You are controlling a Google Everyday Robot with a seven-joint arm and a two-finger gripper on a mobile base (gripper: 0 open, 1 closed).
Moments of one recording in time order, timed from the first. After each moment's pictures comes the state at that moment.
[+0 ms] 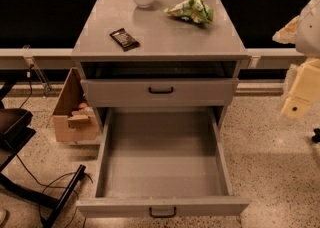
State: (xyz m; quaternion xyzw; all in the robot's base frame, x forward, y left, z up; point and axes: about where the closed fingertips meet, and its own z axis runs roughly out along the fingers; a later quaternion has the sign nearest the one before) arm 0.438 -0.217 0.977 -0.60 0.78 -0.03 0.16
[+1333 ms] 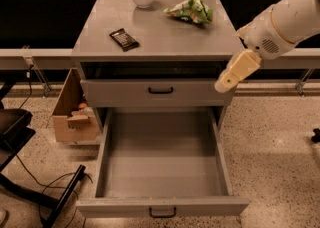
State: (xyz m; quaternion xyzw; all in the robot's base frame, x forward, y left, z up) arm 0.568 -0.173 0.922 -0.53 0.79 0.05 0.31
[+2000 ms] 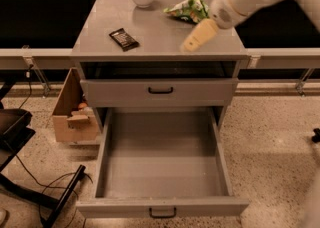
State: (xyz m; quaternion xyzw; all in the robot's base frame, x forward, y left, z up) arm 0.694 -0.124 0.925 -0.46 0.82 0.08 0.33
